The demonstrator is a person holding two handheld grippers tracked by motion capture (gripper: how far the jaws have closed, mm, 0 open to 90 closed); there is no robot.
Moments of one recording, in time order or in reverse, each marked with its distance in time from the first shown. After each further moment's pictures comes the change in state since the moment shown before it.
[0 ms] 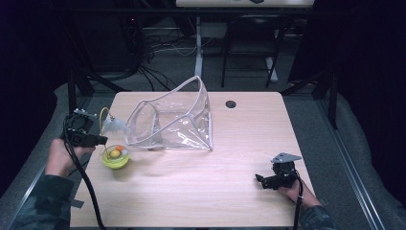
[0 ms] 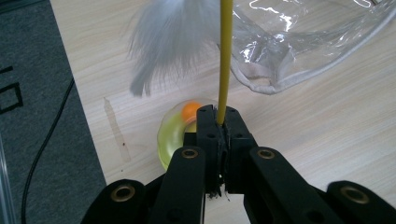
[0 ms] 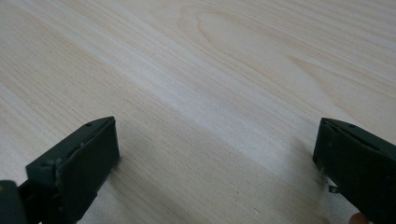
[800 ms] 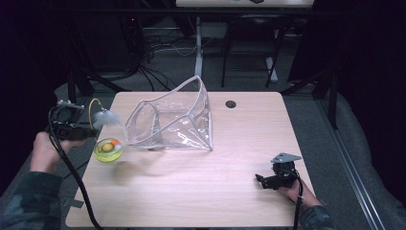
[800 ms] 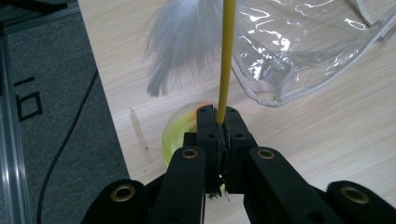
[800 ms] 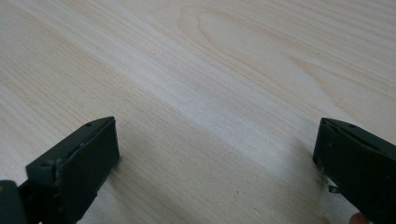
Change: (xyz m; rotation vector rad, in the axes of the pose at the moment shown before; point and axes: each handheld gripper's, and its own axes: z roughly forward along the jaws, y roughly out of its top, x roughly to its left) left arm 0.009 0.009 -0.033 -0.048 0.029 0.001; right arm 0.000 0.000 0.000 0.000 0.000 0.000
